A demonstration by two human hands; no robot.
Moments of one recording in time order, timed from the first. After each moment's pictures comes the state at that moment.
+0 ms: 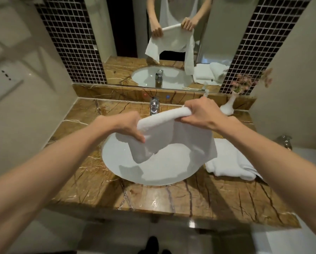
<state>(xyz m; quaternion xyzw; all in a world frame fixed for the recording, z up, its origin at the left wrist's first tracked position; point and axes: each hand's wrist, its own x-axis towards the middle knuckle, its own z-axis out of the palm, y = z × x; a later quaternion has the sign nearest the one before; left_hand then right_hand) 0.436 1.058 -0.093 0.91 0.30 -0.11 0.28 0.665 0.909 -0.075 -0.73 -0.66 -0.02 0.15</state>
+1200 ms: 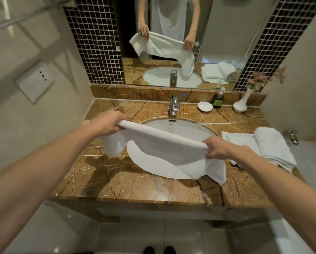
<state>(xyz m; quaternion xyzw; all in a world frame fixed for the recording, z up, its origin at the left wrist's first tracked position) 0.275 1.151 -0.120 0.96 0.28 -0.01 0.09 0.579 0.891 -0.167 -0.79 -0.56 0.23 -0.01</state>
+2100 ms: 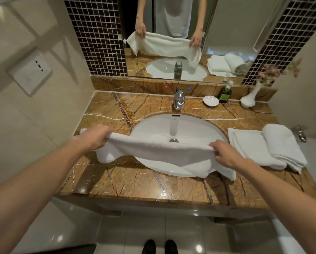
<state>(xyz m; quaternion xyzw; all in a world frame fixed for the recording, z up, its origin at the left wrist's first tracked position) 0.228 1.156 -0.182 0.94 0.33 -0.07 0.03 0.587 0.874 -0.227 -0.82 -0.55 0.14 0.05</state>
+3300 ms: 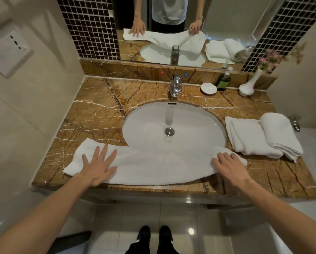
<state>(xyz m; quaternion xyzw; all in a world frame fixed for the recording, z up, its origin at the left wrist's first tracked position) 0.184 1.078 -0.312 0.89 0.38 -0.22 0.14 0.560 0.802 -0.267 -0.75 -0.60 0.01 -0.27</state>
